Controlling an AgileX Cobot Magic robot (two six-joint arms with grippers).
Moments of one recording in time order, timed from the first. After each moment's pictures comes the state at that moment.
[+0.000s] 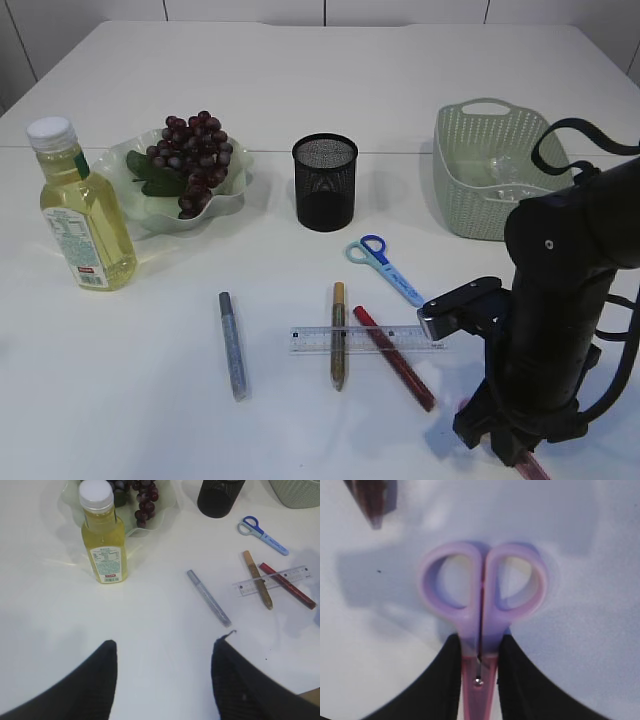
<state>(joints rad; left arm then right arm) -0.18 0.81 -1.01 -0.18 1.07 0.07 0.44 1.85 -0.89 0.05 0.82 -0.12</state>
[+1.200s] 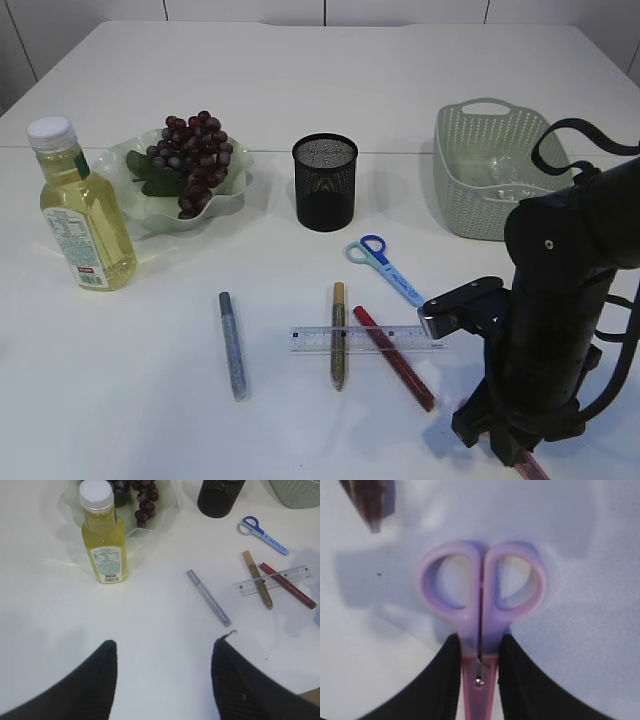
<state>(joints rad) -0.18 0.81 -1.01 -0.18 1.07 0.07 0.44 1.85 -0.89 0.06 0.82 -0.11</state>
